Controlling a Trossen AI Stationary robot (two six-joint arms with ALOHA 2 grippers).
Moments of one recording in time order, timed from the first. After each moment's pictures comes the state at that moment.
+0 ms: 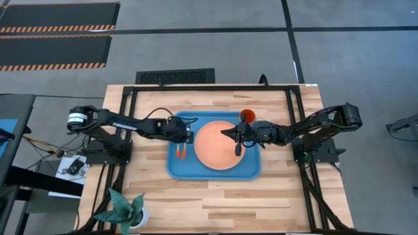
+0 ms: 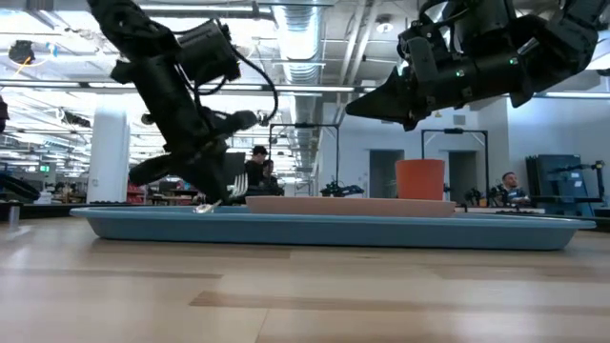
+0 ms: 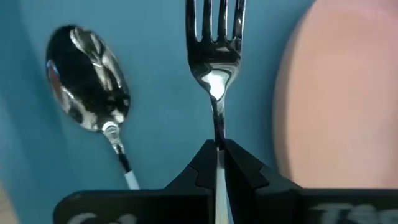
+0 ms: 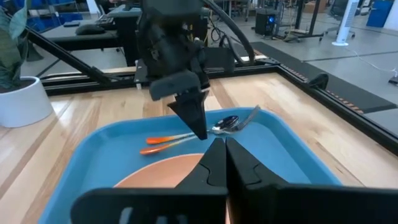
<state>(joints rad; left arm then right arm) 0.13 1.49 0.69 -0.20 -0.15 -1.17 -0.03 1.47 0.47 0.86 0.18 0.05</state>
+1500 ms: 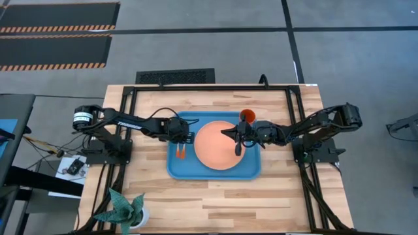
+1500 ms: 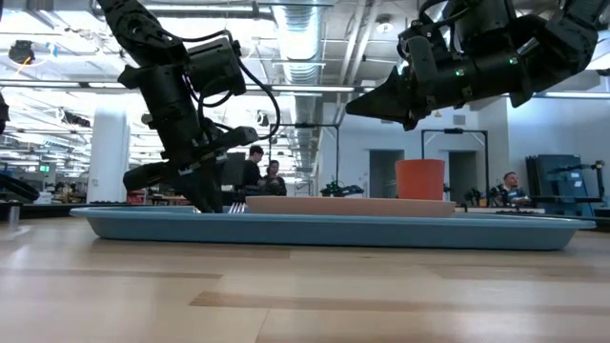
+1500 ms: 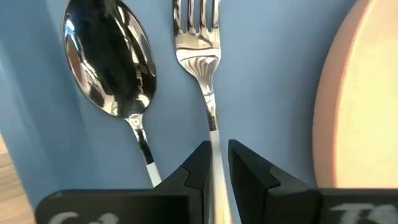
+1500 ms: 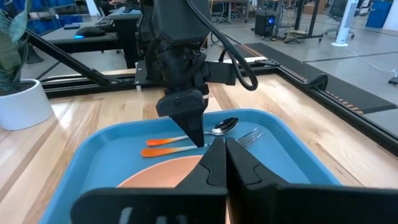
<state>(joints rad) 0.15 1.56 0.73 -0.28 -0.10 -1.21 -0.03 1.47 0.47 0.87 0.18 0.06</state>
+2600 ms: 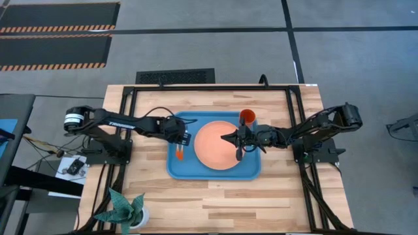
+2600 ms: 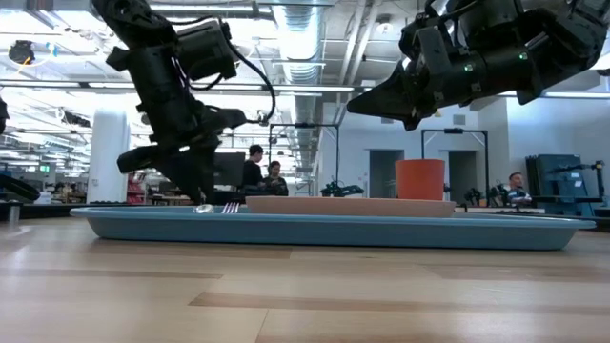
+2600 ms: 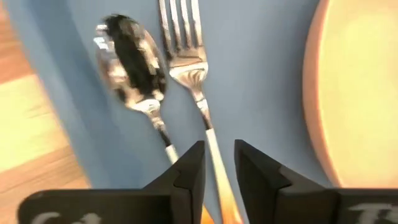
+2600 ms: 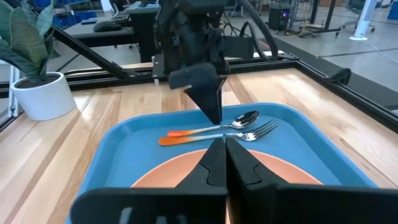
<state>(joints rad) 0.14 1.46 0.73 -0.38 -0.11 -1.08 0.03 1.47 0.47 0.84 0.18 0.08</state>
